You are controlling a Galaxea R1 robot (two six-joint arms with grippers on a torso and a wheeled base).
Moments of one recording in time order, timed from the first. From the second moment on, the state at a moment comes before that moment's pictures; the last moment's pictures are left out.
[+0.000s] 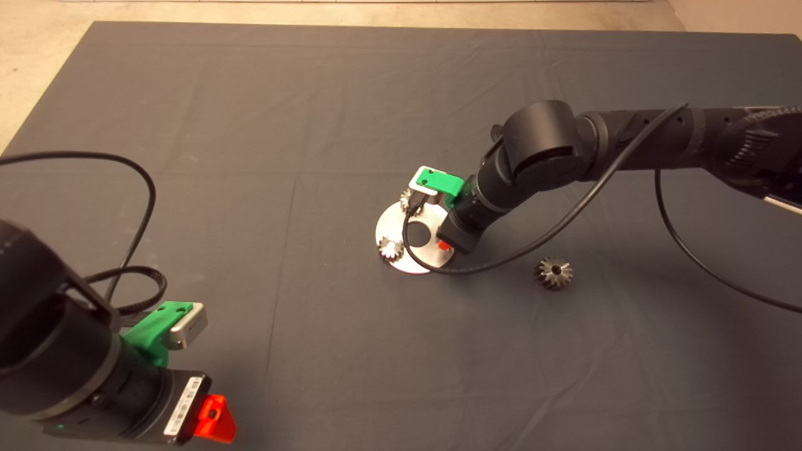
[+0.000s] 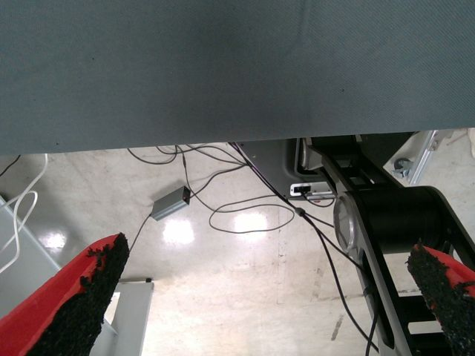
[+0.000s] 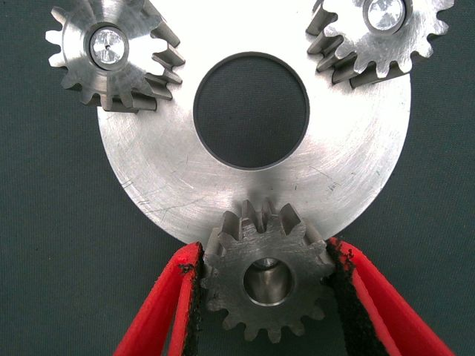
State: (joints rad) left arm -0.42 2.06 -0.39 0.02 1.53 -1.62; right arm 0.33 2.73 -1.13 -0.46 -1.35 0.61
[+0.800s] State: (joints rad) left arm -0.42 2.05 -0.39 0.02 1.53 -1.62; right arm 0.32 2.73 -1.13 -0.48 -1.35 0.61
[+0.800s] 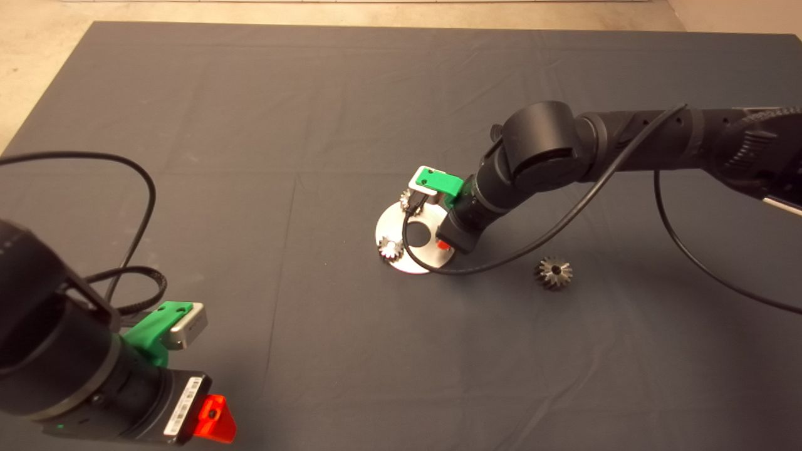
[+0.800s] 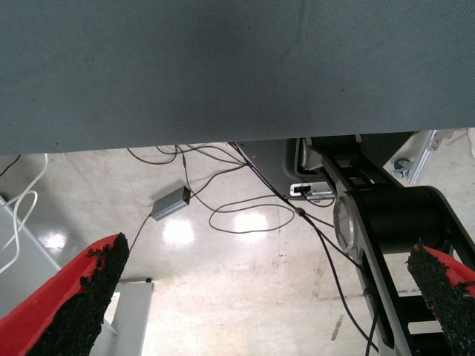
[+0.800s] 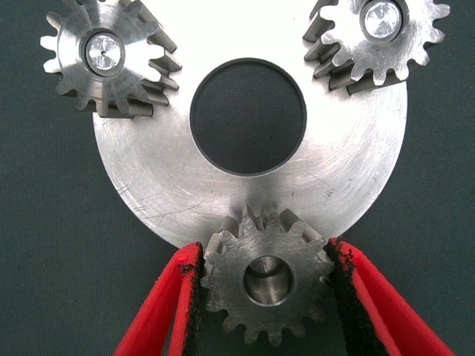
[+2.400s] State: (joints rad) left arm -0.42 2.05 -0.39 0.02 1.53 -1.62; right arm 0.32 2.71 -1.10 -0.51 -1.33 0.61
